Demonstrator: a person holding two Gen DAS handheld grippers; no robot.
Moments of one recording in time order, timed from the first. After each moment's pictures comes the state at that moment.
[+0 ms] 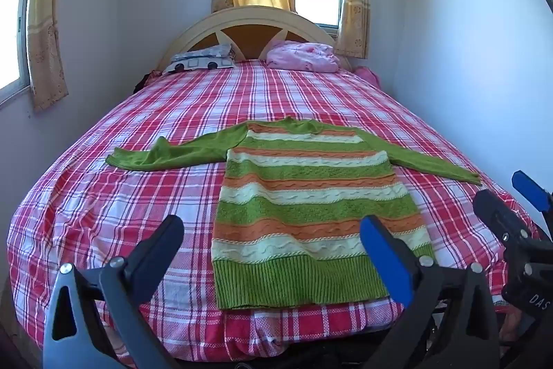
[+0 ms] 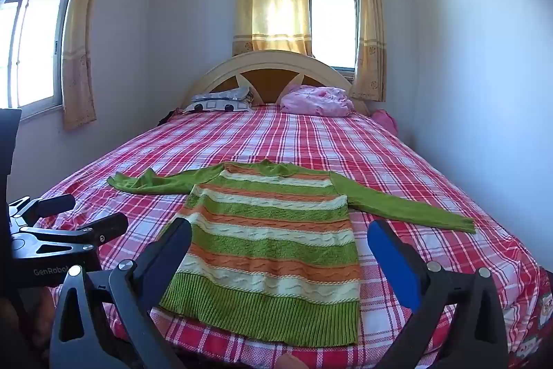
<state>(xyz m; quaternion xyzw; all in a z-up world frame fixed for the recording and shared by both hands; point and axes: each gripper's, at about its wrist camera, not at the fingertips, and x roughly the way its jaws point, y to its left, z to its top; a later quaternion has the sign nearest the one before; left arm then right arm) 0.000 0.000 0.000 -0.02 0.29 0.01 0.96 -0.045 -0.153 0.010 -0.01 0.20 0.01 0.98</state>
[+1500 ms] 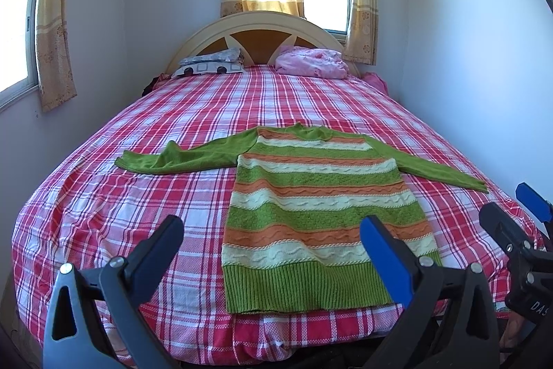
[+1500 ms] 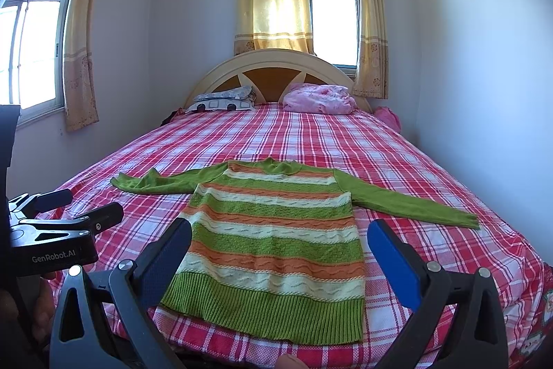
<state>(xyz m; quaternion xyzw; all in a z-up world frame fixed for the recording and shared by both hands) -0.002 0.009 0.003 -0.02 0.28 0.02 0.96 -0.046 -0.149 0.004 0.00 0.20 0.02 0.98</state>
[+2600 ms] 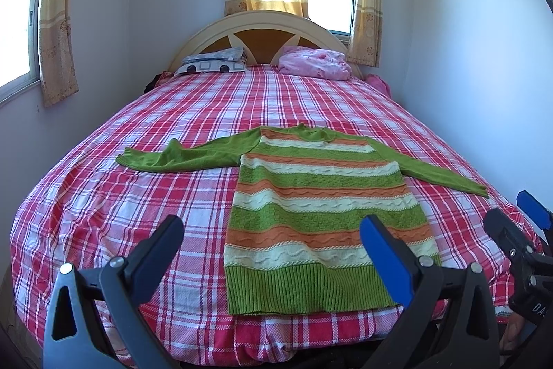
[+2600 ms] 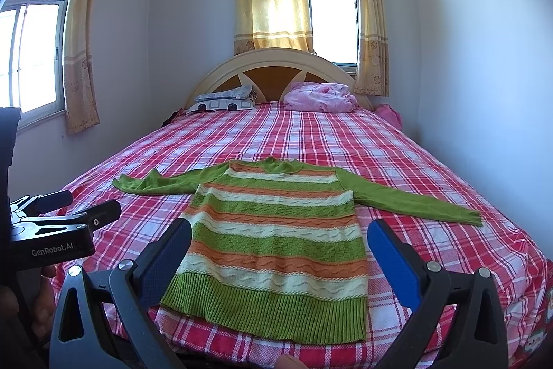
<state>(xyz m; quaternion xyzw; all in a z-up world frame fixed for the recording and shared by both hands) -0.001 0.012 0.002 -0.03 0.27 0.03 0.96 -0.042 -0.147 0.002 0.00 0.20 0.02 0.98</state>
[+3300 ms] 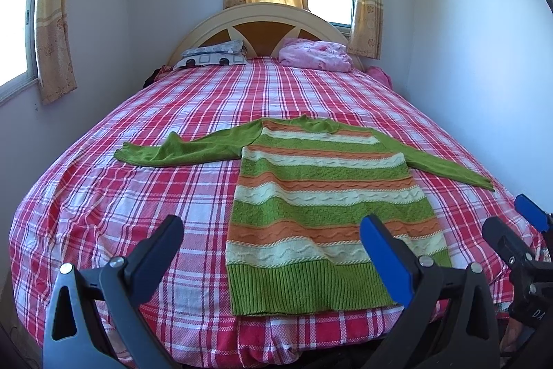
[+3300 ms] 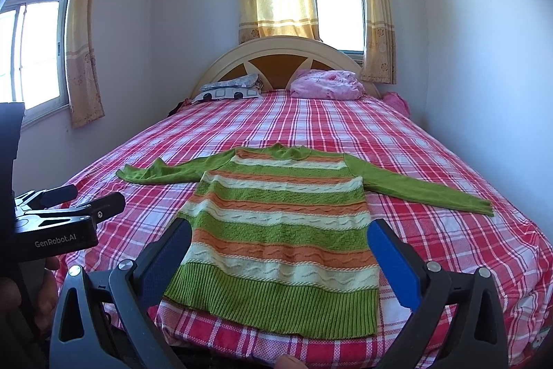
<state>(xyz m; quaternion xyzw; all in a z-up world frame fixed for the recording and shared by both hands) 0.013 0.018 -0.010 -0.02 0.29 0.03 0.96 -0.026 -0.149 -0.017 0.02 0.23 0.04 0.97</state>
